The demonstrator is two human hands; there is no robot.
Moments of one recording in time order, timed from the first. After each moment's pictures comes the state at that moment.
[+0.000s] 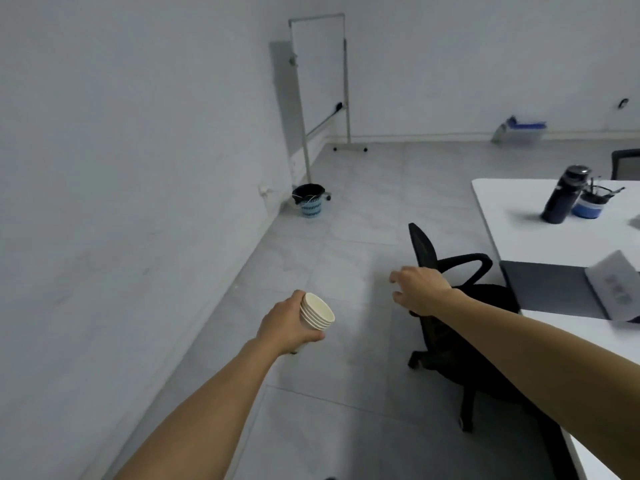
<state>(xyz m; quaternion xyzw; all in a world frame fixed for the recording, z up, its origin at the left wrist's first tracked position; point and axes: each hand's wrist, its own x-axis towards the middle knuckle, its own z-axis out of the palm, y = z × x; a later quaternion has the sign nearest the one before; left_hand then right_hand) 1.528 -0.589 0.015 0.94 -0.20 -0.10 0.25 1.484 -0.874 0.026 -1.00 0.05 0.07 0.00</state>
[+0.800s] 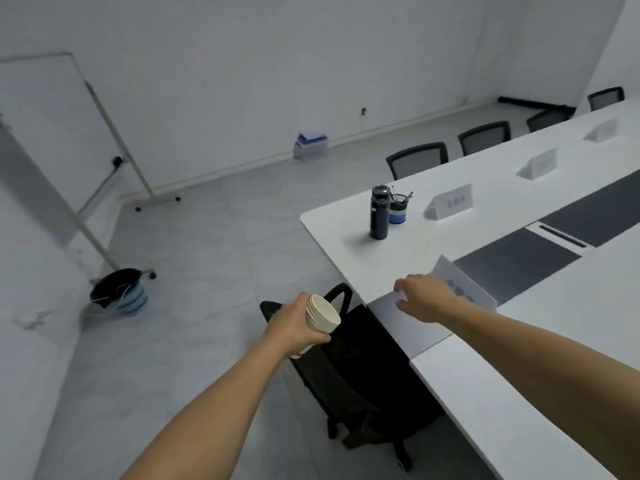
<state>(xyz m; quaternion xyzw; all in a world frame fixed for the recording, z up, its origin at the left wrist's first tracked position) 1.717 -1.011 0.014 0.81 -0.50 -0.21 0.20 1.501 -1.192 0.024 -0.91 0.40 0.08 0.06</state>
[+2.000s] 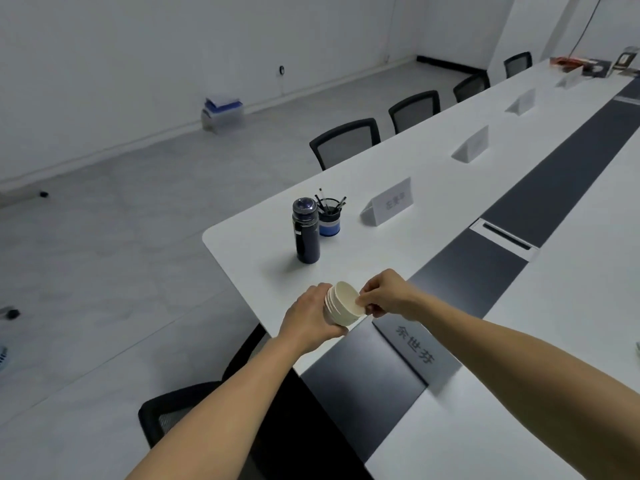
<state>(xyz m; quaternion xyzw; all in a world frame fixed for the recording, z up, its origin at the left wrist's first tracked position) 1.695 -1.354 -0.041 0.71 -0.61 -0.28 0.23 1.525 -1.452 -0.018 -0.63 0.55 -0.07 0.54</state>
